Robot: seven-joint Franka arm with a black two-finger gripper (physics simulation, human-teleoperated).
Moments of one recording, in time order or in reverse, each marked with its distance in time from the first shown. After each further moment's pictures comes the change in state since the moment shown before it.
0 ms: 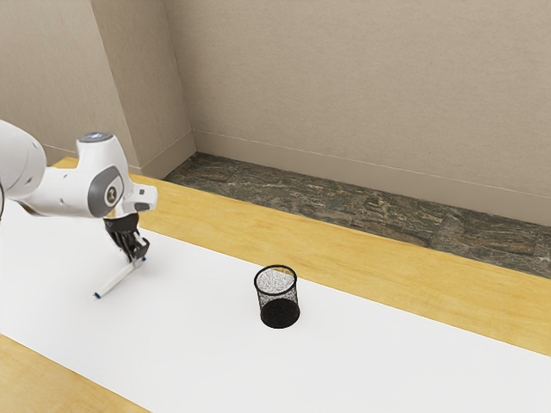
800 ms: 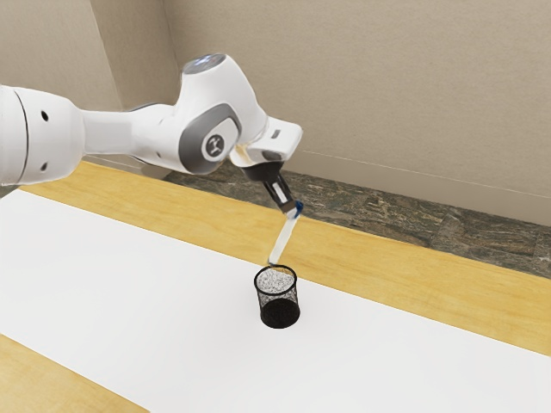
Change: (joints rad) arm -0.345 -0.261 -0.258 0.108 -0.112 -0.056 0.071
